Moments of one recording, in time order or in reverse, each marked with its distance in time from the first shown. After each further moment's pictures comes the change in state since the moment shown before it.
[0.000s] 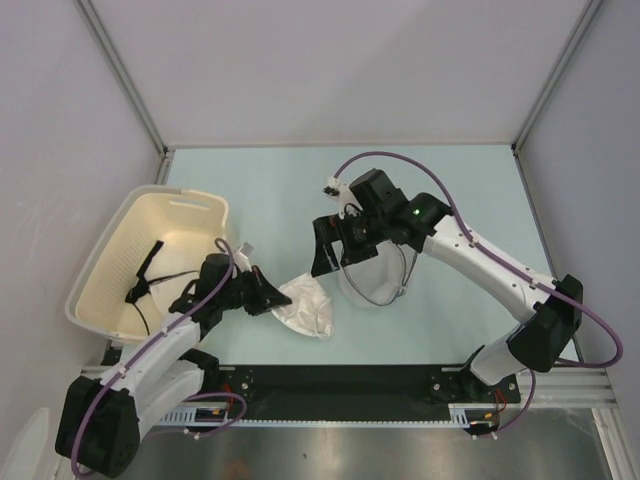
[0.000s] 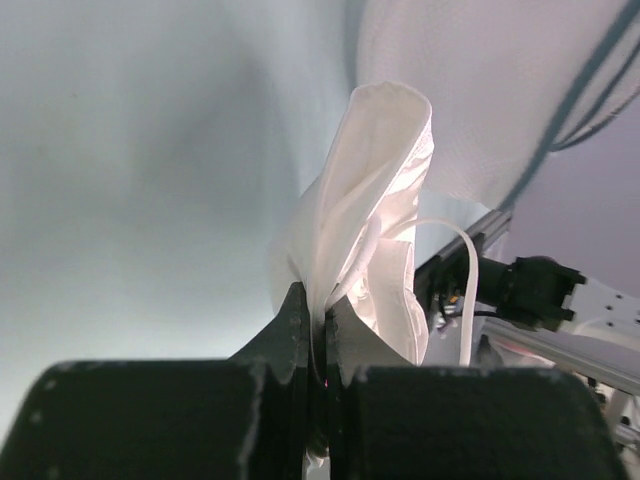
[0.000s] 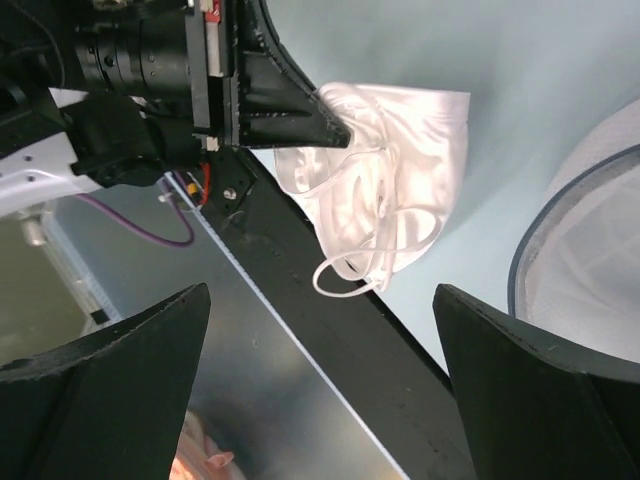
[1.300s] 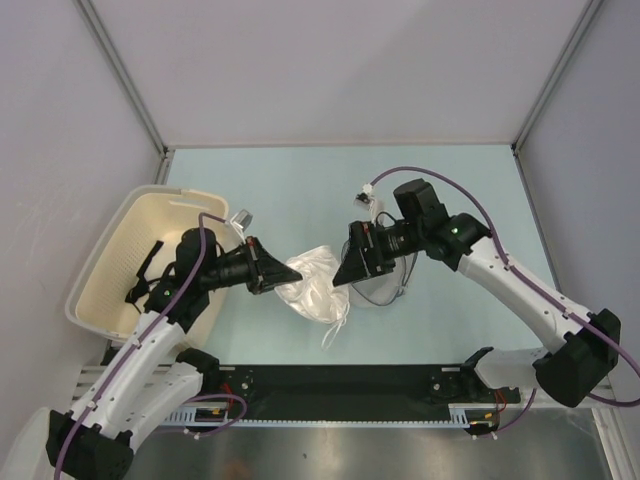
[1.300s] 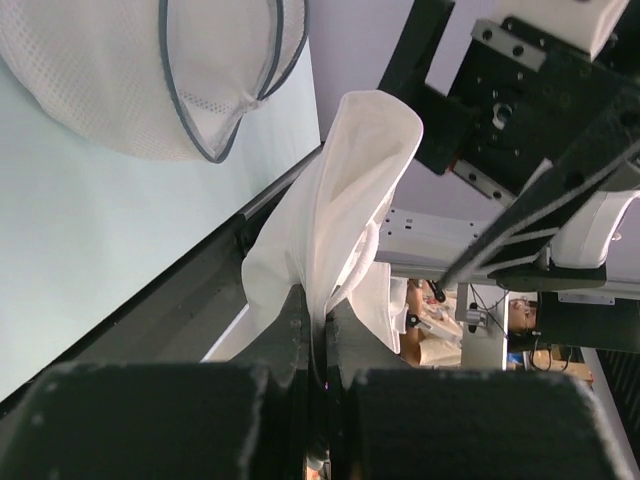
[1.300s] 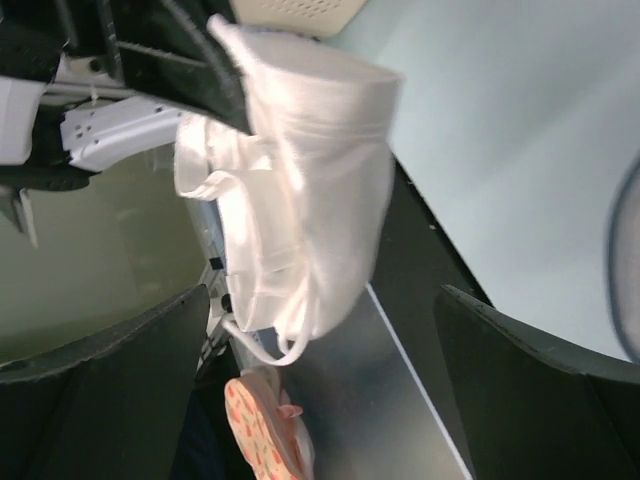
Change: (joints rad) left arm -0.048 -0.152 0.325 -0.119 0.239 -0.233; right arm -0.207 -0.233 -0.295 0.168 -0.414 0.072
